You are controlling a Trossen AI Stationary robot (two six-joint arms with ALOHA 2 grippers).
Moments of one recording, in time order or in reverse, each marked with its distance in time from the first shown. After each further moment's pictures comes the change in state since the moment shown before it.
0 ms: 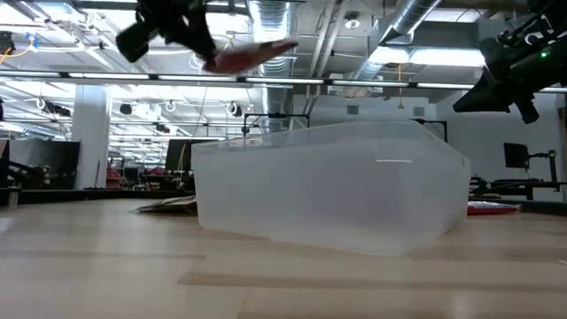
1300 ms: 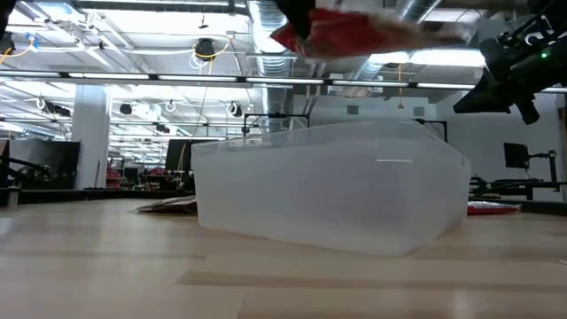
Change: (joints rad) left arm -0.358 0.958 1.071 -0.666 -0.178 -0.515; right arm 0.000 0.000 0.000 -0.009 -0.002 0.000
